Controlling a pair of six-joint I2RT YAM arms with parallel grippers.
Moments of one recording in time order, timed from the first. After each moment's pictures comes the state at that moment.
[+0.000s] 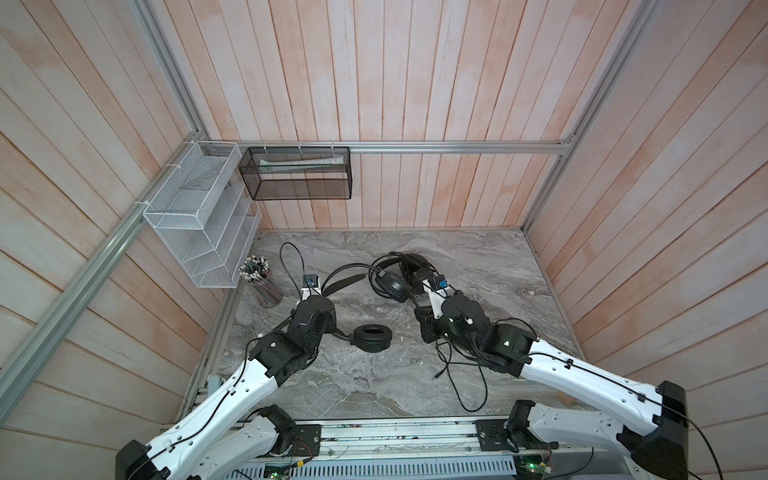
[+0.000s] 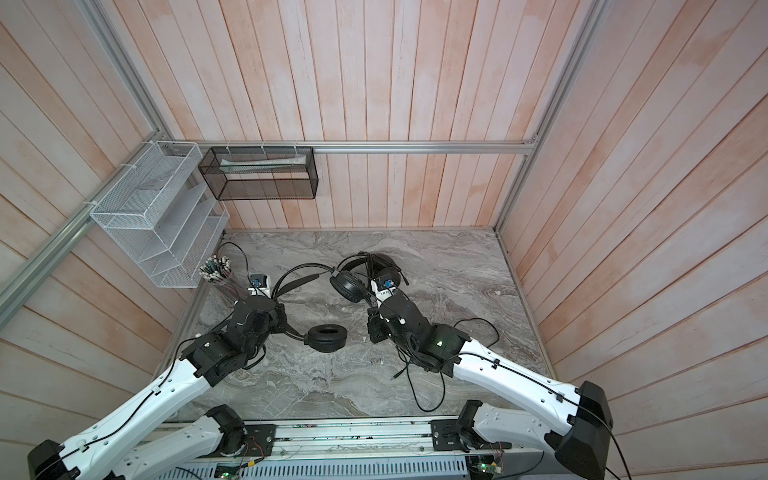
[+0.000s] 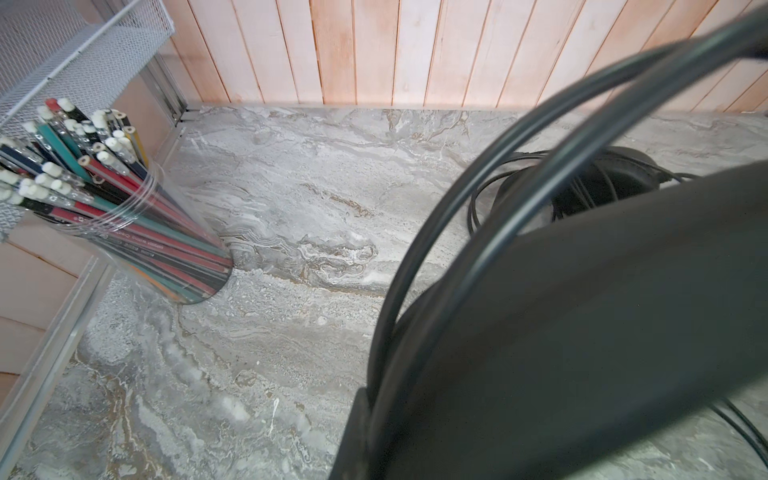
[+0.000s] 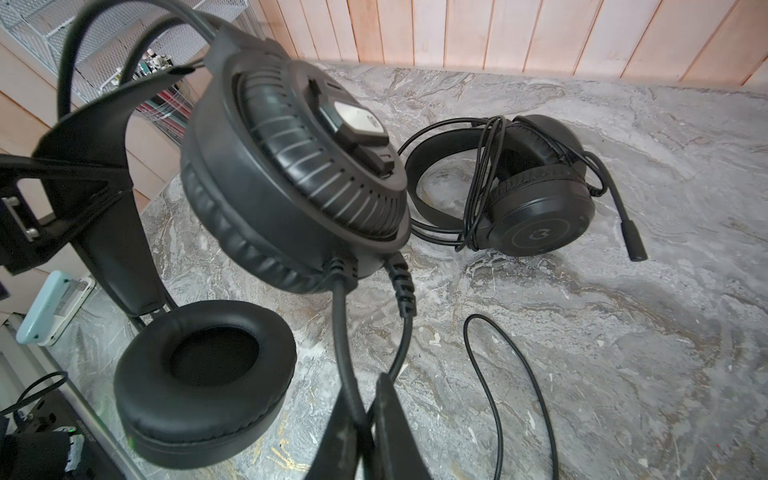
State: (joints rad) left arm -0.65 0.90 0.77 -0.50 -0.53 -0.37; right arm 0.97 1.09 0.90 -0.37 0.24 0.46
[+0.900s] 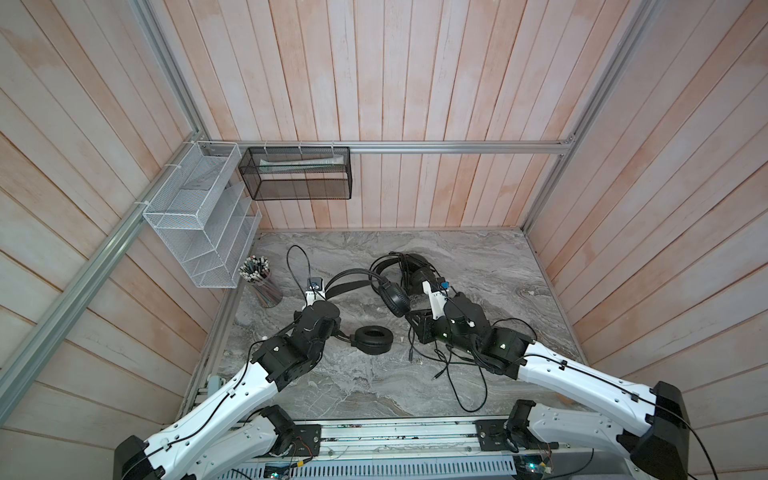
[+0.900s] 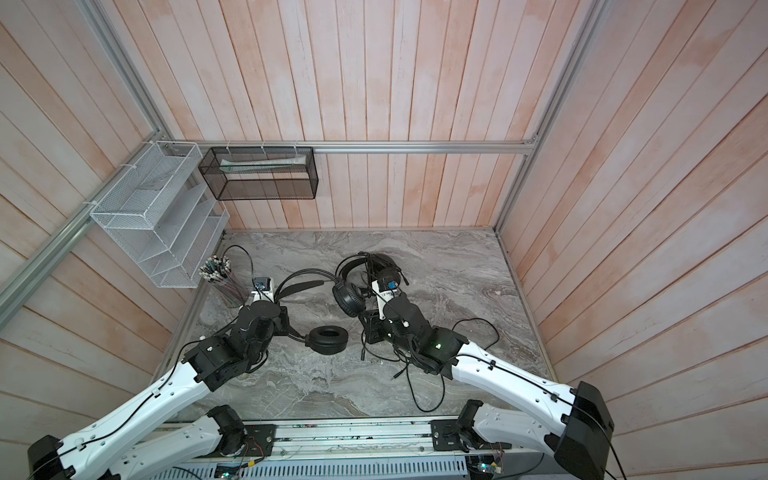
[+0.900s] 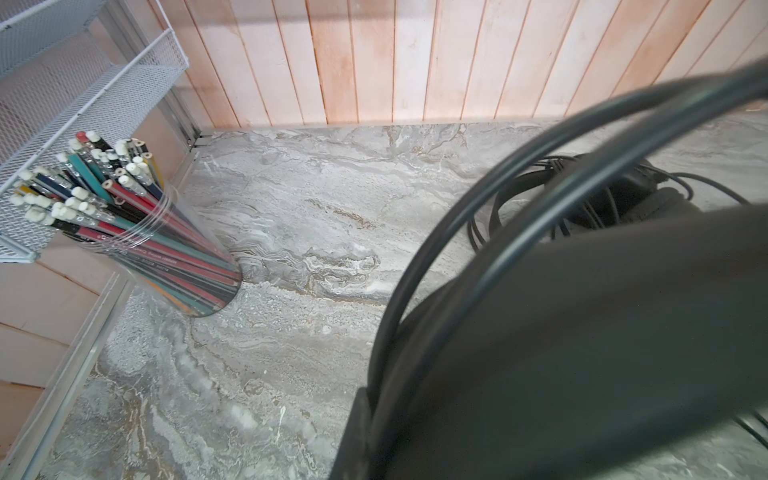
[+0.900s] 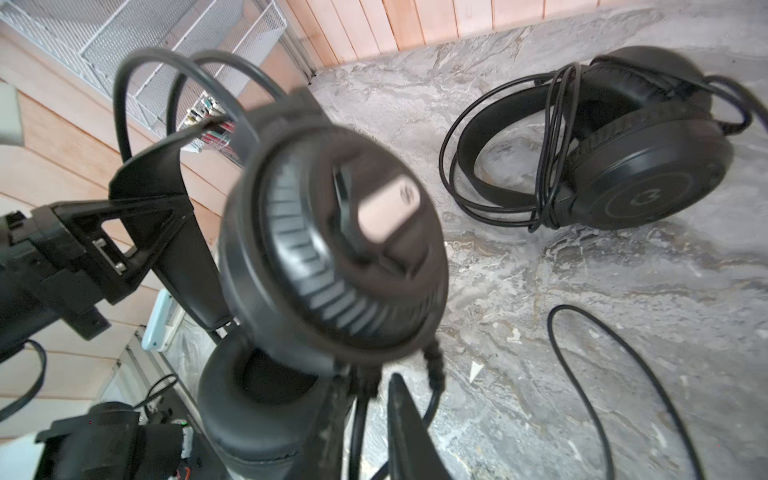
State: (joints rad) left arm -0.73 0.90 0.77 -0.51 -0.61 -0.37; right arm 0.95 1.05 0.81 -0.22 0.10 0.60
